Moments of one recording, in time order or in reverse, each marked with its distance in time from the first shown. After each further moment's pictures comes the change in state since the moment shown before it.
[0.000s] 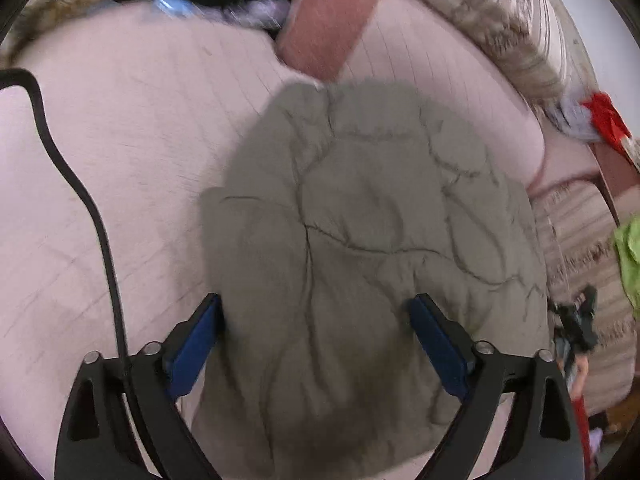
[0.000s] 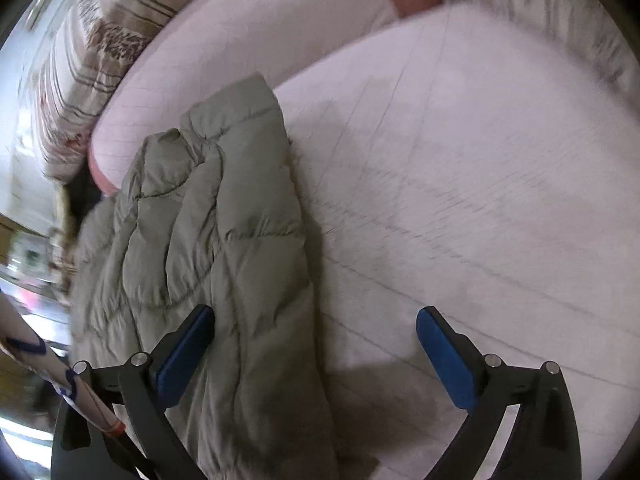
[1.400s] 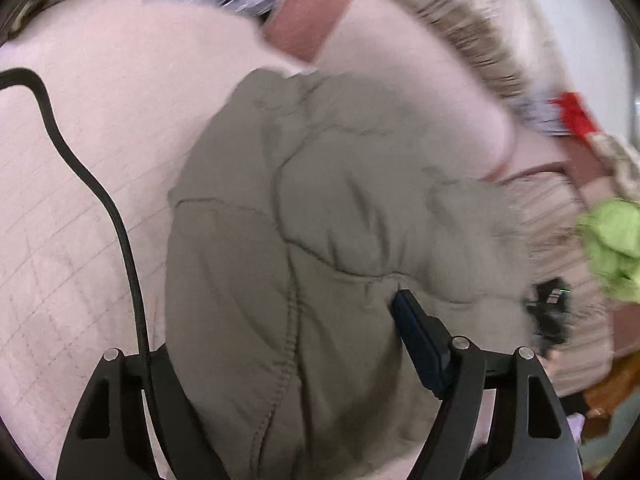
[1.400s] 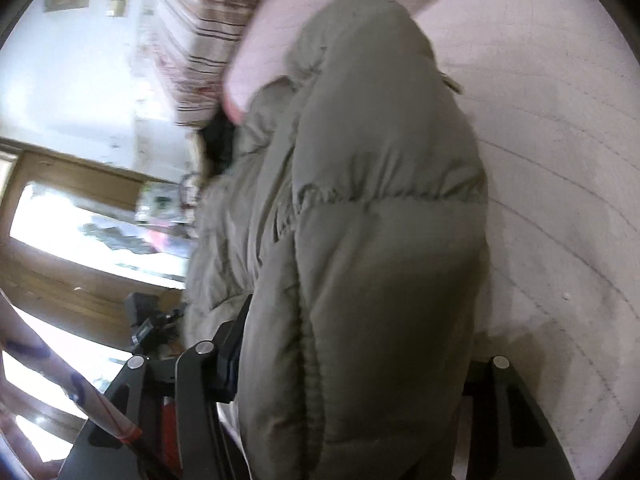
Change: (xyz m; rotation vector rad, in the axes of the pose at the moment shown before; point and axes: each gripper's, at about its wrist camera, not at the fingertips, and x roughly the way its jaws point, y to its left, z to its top) left arm -0.038 0.000 -0.072 -0.051 0.009 -0.047; right arm -0.001 0.029 -0.058 -0.066 0.164 0.474
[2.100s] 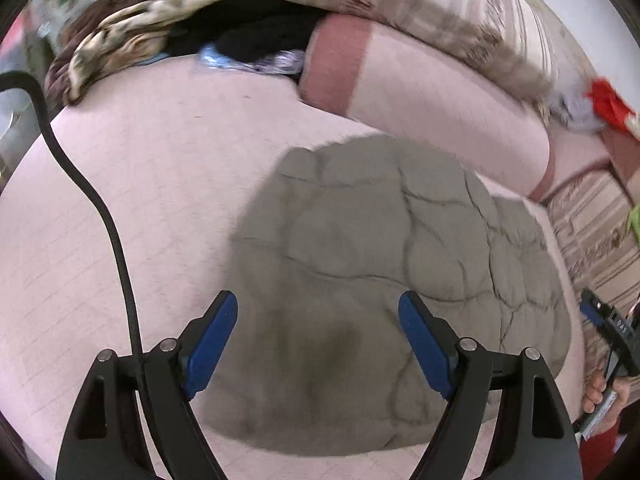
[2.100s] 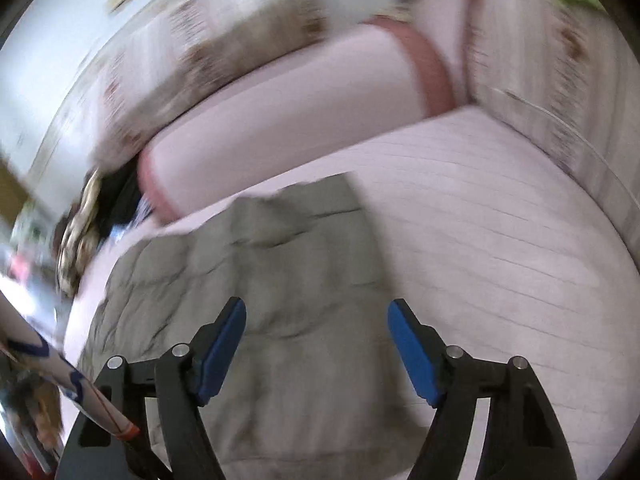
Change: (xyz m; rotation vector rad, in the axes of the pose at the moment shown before) left arm -0.052 -0.065 -0.007 0.103 -0.176 0.285; right arm -0.024 0.129 -0.029 -0.218 -0.385 -0.609
